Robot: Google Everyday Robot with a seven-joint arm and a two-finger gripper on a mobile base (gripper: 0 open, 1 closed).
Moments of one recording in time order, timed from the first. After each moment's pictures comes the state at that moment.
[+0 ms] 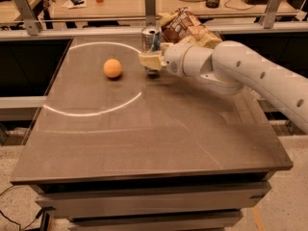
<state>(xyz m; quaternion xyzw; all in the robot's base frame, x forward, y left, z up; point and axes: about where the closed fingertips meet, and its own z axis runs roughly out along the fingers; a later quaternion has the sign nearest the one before) 0.705 -0.003 0.881 -0.34 0.69 0.25 0.59</state>
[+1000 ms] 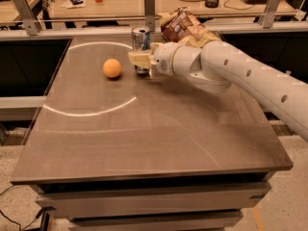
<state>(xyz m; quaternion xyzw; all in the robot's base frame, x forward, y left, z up) 0.713 0.033 0.878 -0.33 0.69 0.29 0.58</state>
